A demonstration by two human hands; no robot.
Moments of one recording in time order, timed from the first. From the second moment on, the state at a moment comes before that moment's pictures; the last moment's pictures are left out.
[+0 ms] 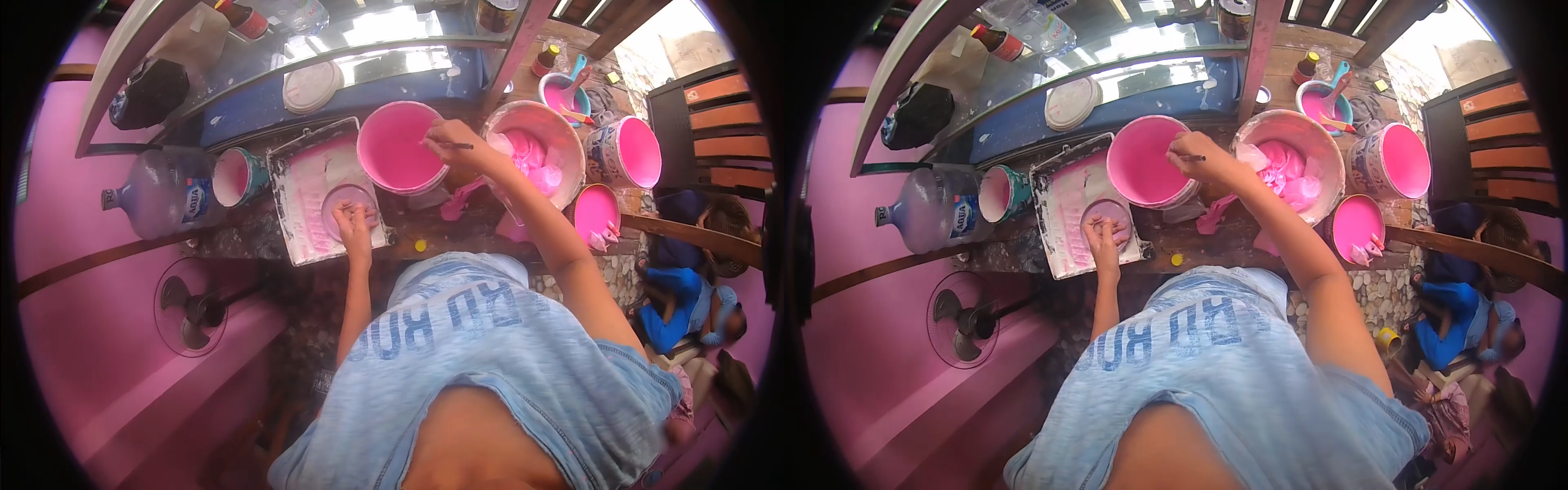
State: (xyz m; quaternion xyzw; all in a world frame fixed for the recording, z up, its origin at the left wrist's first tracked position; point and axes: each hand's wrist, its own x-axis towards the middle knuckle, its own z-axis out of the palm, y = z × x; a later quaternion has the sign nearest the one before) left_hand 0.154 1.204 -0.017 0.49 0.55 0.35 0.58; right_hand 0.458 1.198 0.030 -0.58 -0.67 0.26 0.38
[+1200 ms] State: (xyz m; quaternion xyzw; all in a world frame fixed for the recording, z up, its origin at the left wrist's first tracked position) left_hand 0.188 1.197 -0.004 0.54 0.50 0.44 0.52; right_hand 0.466 1.151 0.121 -0.62 -0.59 0.22 0.47
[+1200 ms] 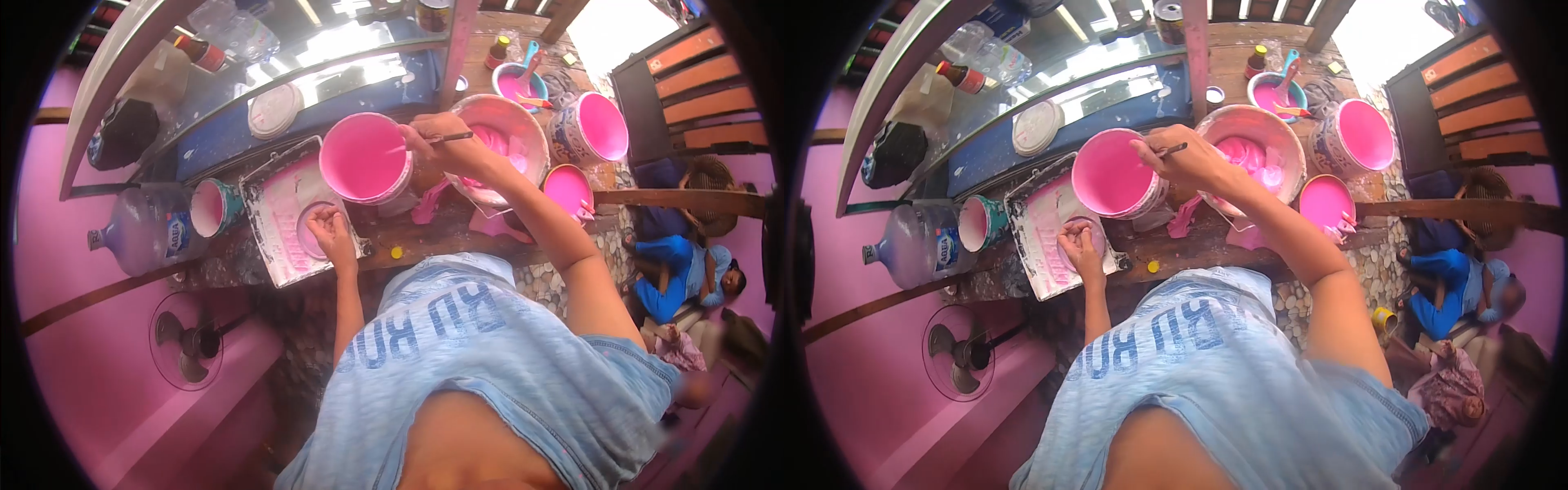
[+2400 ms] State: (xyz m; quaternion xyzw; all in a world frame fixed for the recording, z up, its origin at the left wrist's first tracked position) left_hand 0.261 1.206 0.029 0.64 0.52 0.43 0.37; right_hand 0.619 0.793 0.008 -0.87 0.03 0.11 0.48
